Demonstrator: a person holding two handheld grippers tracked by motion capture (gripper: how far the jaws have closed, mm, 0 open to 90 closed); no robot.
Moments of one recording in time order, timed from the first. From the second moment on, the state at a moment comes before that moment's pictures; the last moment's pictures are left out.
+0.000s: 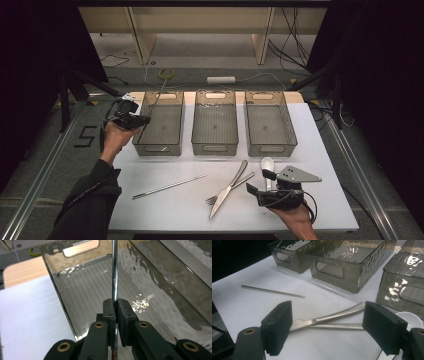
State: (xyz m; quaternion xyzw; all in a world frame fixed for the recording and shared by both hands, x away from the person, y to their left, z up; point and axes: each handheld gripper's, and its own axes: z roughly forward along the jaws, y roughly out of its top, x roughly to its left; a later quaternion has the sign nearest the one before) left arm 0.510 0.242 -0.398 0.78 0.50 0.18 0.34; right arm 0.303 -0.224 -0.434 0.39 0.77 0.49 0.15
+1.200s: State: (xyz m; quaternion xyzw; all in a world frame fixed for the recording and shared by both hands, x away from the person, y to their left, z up) left arm 0.471 0.229 -0.390 0.80 0.47 0.13 0.36; right arm 0.301 -0.223 -0.432 0.38 0.77 0.49 0.15
